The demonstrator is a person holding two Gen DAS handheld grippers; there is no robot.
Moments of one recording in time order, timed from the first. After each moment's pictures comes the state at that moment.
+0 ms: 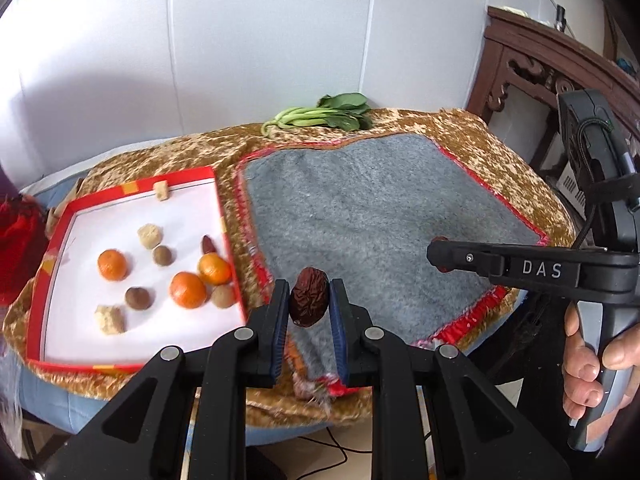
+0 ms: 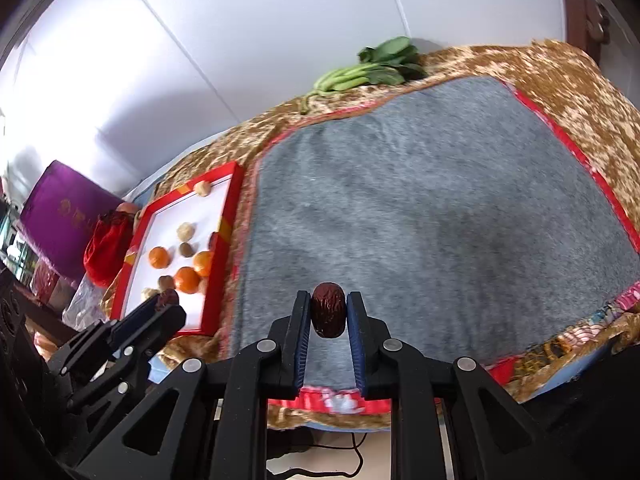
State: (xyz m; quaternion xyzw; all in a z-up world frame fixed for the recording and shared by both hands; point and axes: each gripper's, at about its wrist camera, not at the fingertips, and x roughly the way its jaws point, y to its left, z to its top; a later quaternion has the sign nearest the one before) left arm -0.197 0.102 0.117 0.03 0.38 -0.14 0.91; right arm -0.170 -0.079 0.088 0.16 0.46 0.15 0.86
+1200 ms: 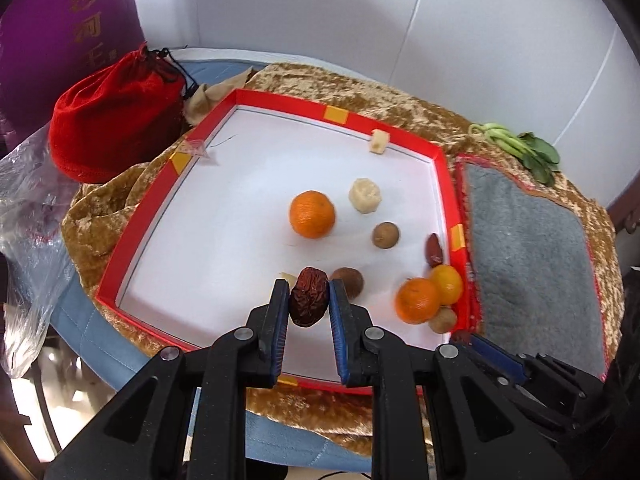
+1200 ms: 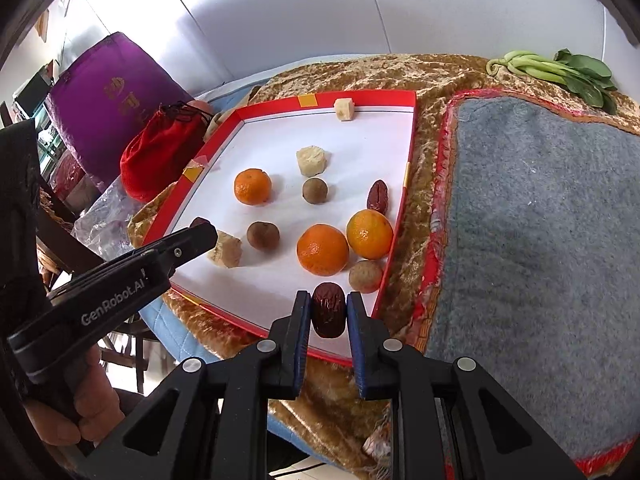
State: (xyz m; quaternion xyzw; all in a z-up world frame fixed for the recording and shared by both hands) left arm -0.138 0.245 0.070 -0.12 0.47 0.10 0.87; right arm -0.134 0.098 0.053 0.03 0.49 0.30 0.82
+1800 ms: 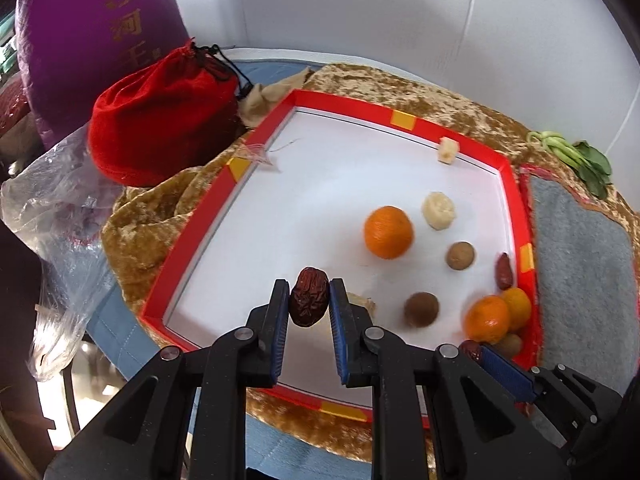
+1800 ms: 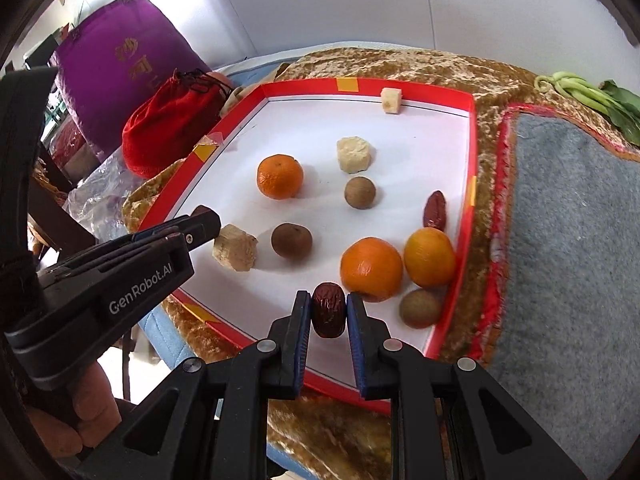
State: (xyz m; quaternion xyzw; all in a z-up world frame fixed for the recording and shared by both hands) left arm -0.127 0.270 0.062 -0.10 0.47 0.18 0.86; right arm -0.127 0.152 0.040 -0.02 0.49 0.31 0.82
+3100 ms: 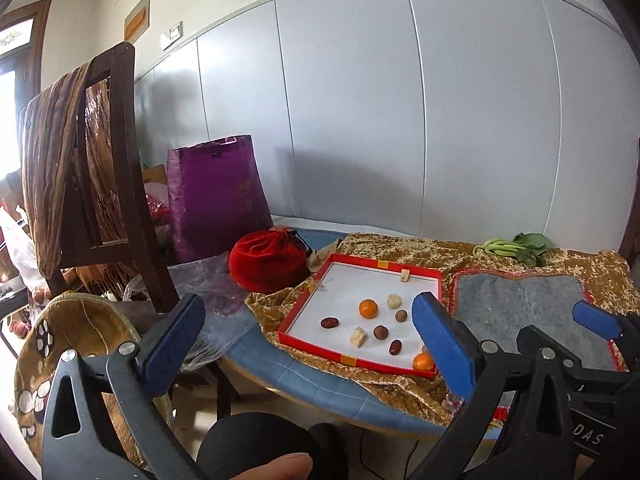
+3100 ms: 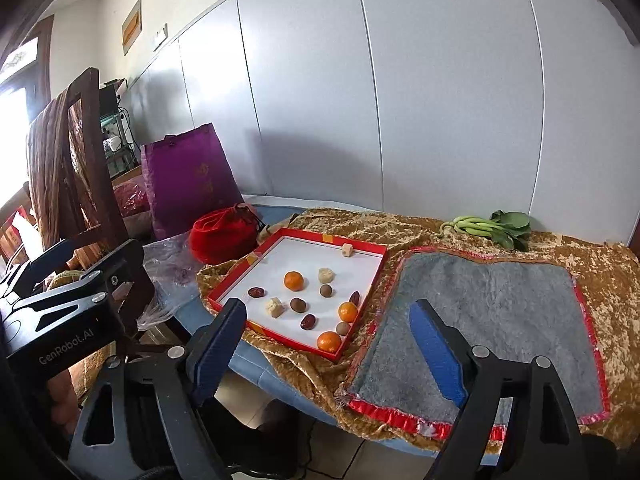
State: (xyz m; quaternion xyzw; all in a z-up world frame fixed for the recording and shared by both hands) left arm -0.342 0.175 0.246 -0.01 0.21 0.26 0.94; right arm -0.286 0.008 0.210 -0.01 0.26 0.30 0.92
